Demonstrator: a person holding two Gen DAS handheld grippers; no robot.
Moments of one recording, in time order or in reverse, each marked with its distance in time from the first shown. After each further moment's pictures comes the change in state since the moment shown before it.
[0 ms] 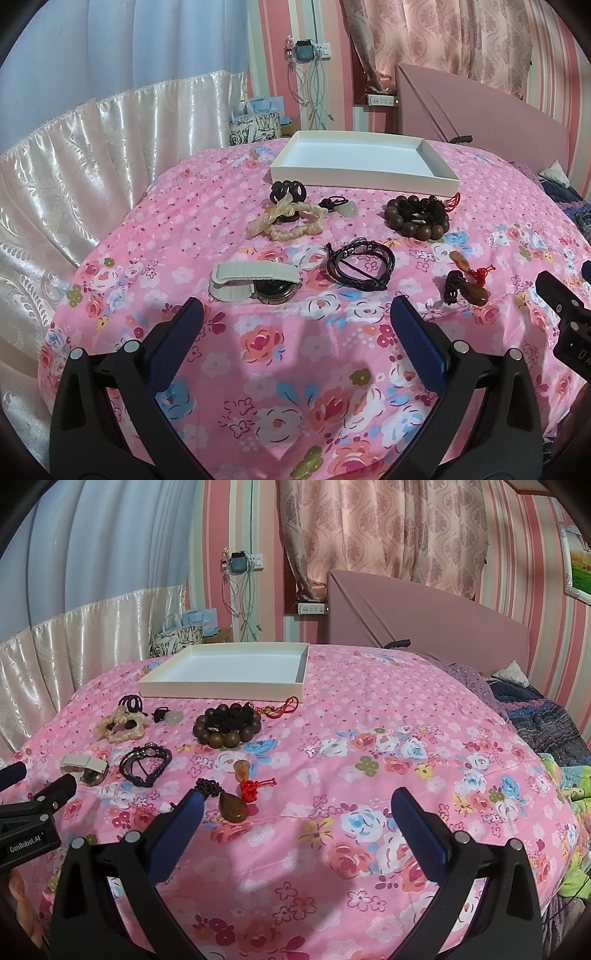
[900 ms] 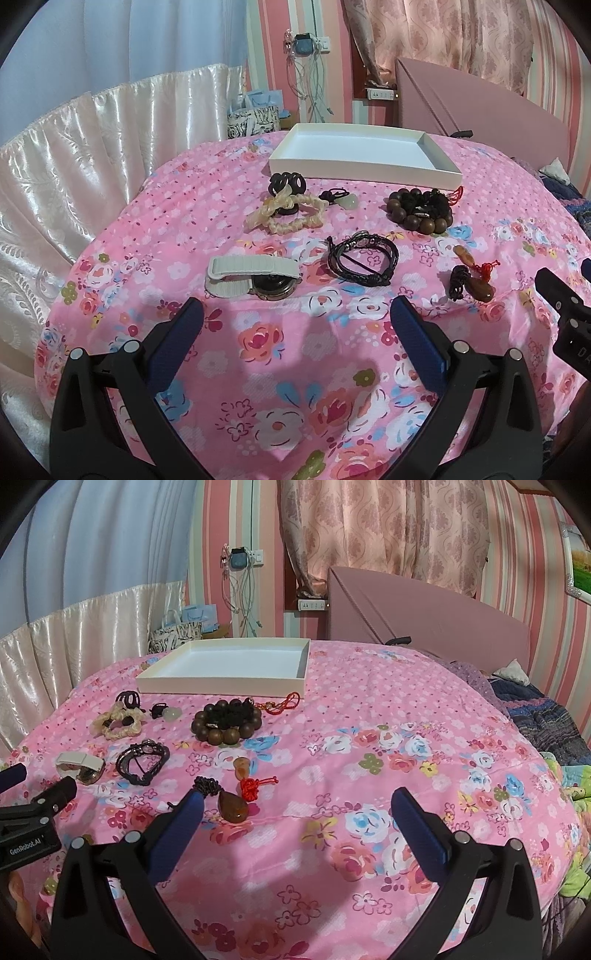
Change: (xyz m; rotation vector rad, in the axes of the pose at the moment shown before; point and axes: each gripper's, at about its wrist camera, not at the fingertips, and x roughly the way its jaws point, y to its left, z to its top) left arm 0.011 0.001 -0.001 0.002 0.028 -0.007; right arm 0.004 0.001 -0.003 0.002 0.007 0.002
